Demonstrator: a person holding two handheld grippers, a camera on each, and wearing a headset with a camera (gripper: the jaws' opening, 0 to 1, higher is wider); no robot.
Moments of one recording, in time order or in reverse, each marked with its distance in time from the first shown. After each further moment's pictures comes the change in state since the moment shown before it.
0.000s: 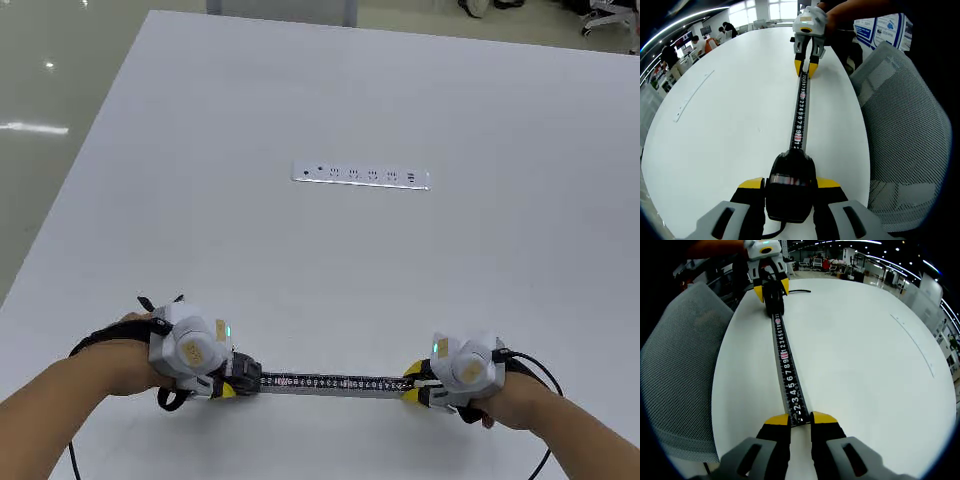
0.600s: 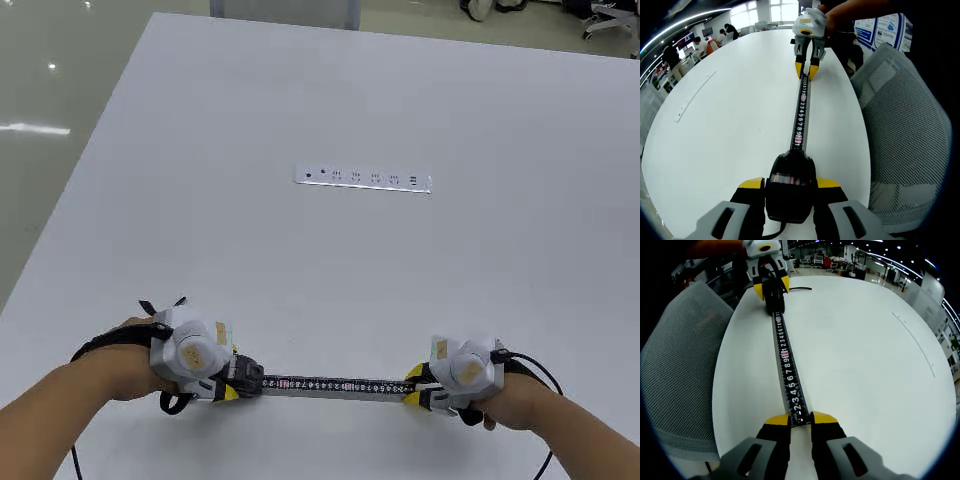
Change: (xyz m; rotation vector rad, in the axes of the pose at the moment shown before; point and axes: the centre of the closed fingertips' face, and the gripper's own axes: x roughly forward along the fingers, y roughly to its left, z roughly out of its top) left arm 0.000 0.001 0.000 -0.005 -0.024 0.007; right arm 0.000 0.000 0.001 -0.008 0.029 0.011
